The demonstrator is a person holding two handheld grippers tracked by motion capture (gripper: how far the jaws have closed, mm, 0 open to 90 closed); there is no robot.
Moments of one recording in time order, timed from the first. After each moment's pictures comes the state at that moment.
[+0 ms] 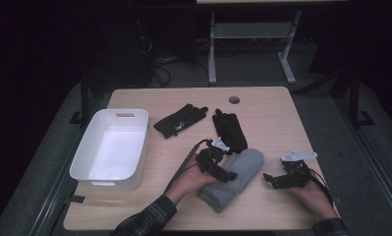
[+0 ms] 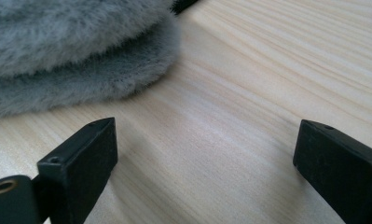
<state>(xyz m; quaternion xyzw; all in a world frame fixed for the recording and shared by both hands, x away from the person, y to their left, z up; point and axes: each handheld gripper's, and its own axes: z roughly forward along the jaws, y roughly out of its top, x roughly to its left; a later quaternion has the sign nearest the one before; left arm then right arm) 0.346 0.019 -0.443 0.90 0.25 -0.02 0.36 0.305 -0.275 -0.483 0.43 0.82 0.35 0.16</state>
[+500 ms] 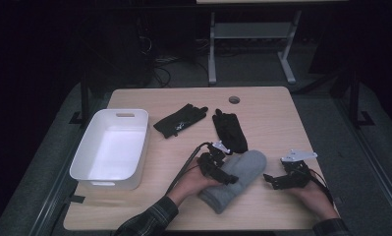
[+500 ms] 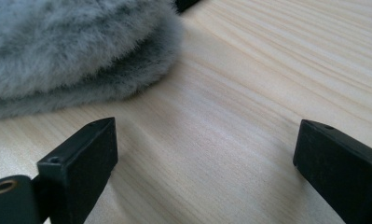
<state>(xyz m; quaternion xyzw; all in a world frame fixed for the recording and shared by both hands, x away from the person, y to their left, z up) 0.349 0.015 -0.460 0.89 0.27 -0.06 0.35 0.304 -0.275 -0.483 0.42 0.82 0.35 0.16</state>
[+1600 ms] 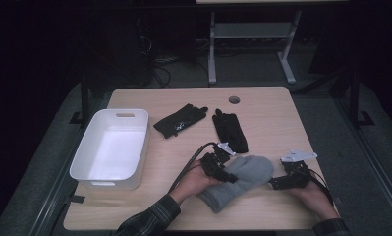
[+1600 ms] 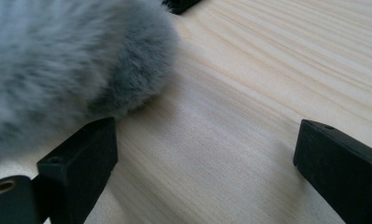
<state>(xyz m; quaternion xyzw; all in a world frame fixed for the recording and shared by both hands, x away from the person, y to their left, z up) 0.341 0.006 -0.443 0.92 0.21 -0.09 0.33 0.303 -0.275 -0.483 0.42 0.82 0.35 0.16</state>
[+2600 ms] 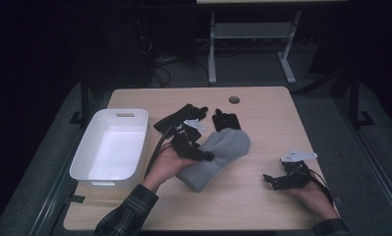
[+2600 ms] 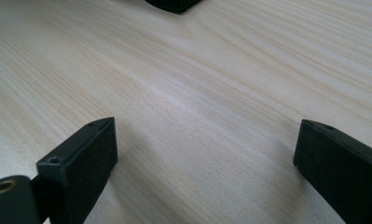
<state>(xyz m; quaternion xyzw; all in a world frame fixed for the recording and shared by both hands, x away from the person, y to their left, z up) 0.359 0.082 -0.373 0.89 0.26 -0.04 0.37 0.303 -0.275 -0.483 0.42 0.82 0.35 0.16</state>
